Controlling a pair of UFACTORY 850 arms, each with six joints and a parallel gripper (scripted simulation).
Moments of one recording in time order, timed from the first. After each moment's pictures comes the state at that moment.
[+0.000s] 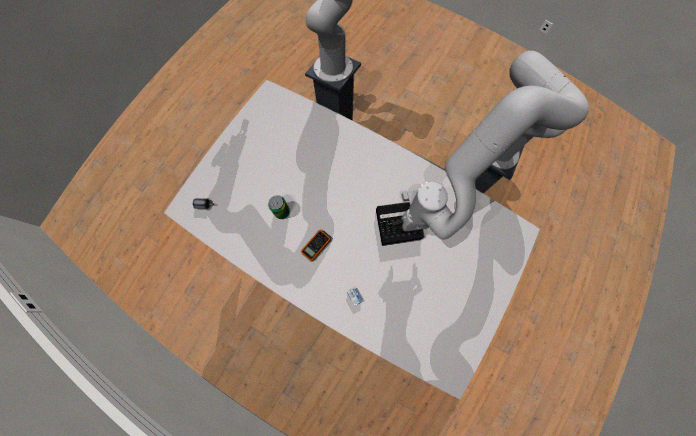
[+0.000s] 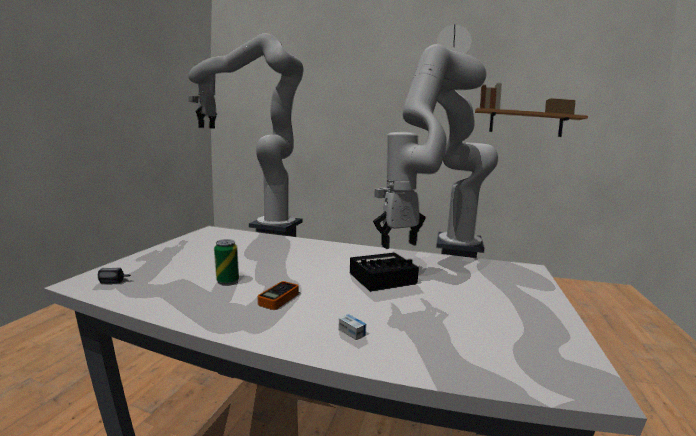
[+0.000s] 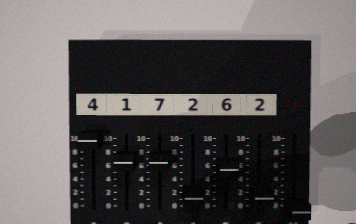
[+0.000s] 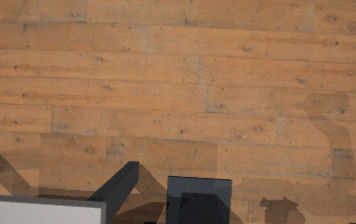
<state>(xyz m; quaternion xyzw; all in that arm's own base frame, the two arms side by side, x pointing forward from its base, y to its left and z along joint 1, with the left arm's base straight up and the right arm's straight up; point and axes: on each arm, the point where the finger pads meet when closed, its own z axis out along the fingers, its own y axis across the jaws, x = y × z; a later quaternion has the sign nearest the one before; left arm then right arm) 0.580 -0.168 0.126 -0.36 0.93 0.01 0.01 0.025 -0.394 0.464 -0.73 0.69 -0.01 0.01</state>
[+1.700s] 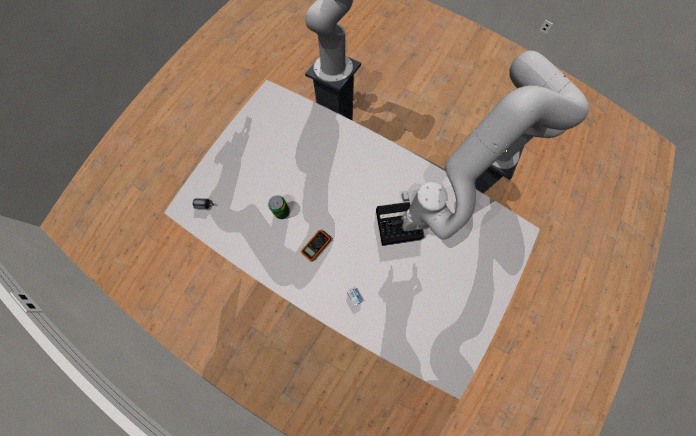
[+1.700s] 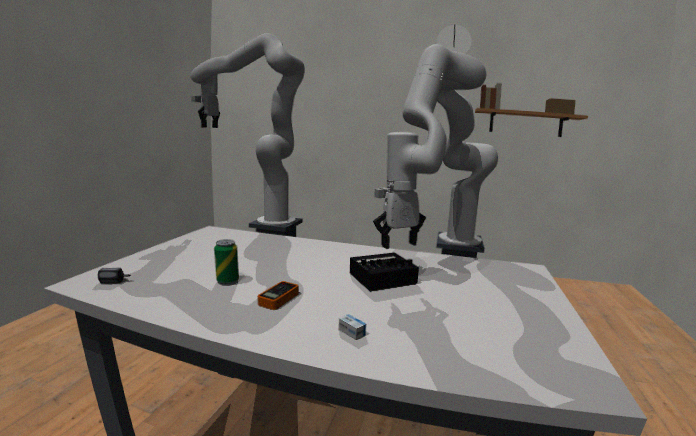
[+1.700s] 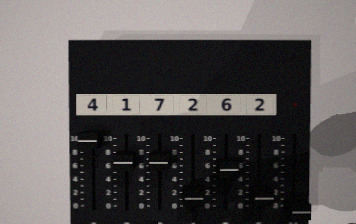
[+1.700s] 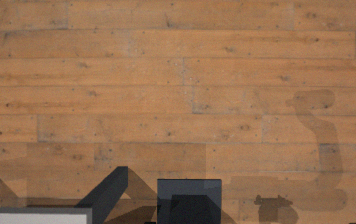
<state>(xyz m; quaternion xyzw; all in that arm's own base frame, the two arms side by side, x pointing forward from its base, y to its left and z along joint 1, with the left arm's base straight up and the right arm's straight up) 0.580 -0.168 0.125 -0.36 0.93 0.01 0.01 0.005 -0.391 0.467 -0.71 0.70 0.00 0.00</state>
